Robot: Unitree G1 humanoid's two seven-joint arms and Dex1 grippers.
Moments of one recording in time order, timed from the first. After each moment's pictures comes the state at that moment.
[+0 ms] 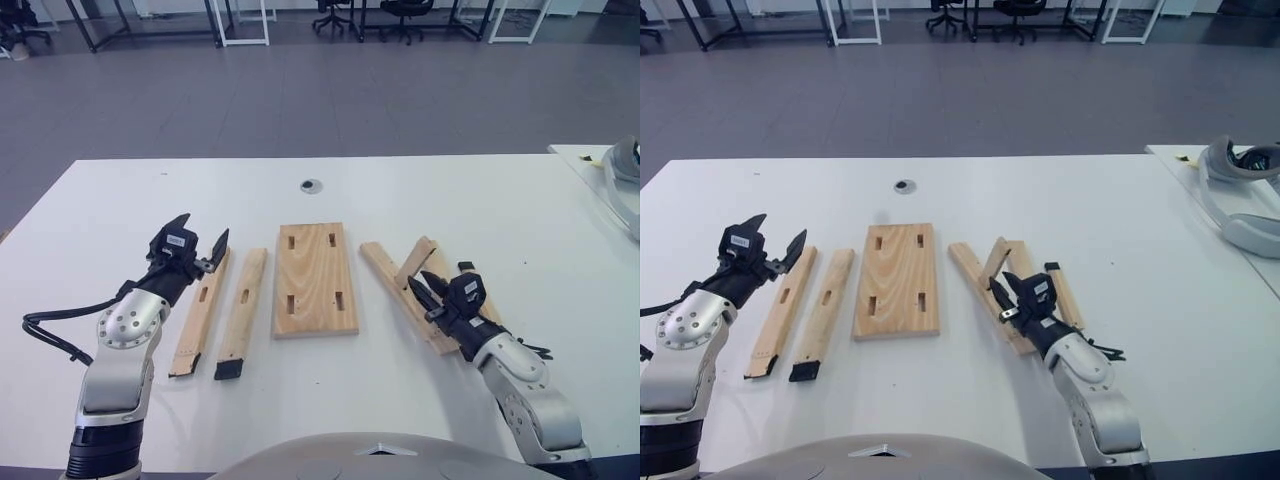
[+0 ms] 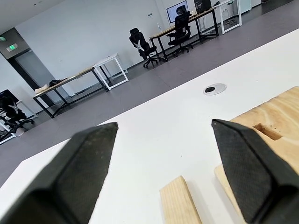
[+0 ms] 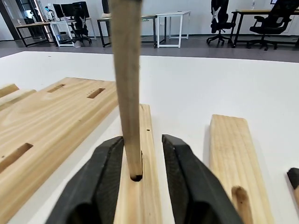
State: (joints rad) left arm 0.11 0.44 0.18 -0.36 -0.08 0.25 -0.34; right arm 0.27 -0.34 0.04 -0.36 0.35 0.28 0.38
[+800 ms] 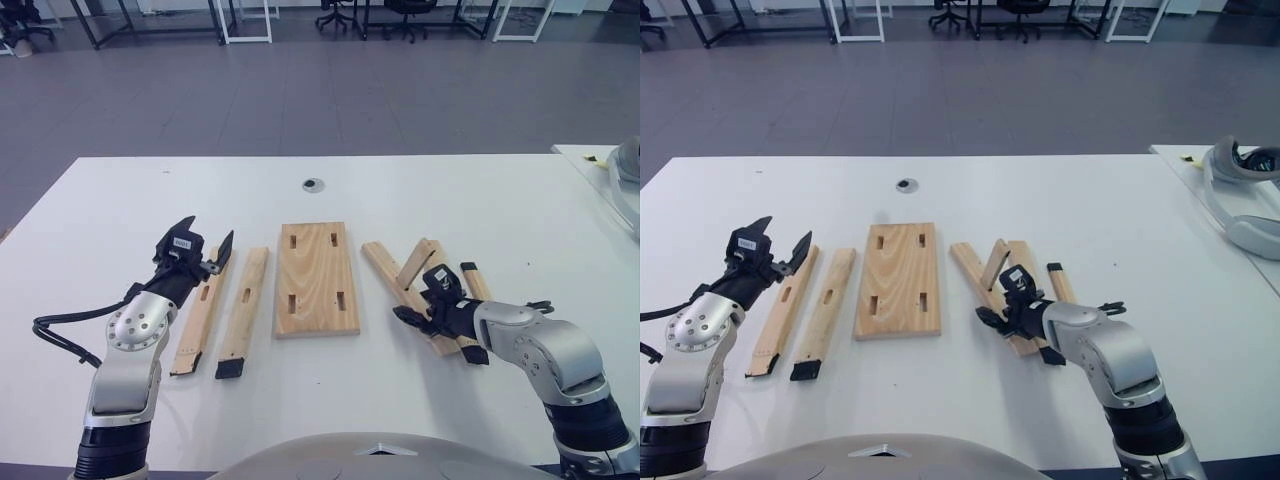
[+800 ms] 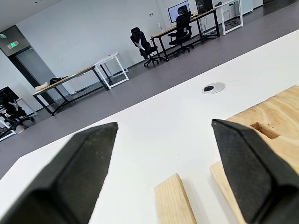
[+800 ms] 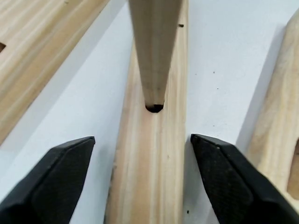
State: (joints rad) left arm 0.12 0.41 0.16 -0.36 -0.07 0.23 -0.32; right arm -0.05 -0.54 0.12 -0.49 0.41 1.19 0.35
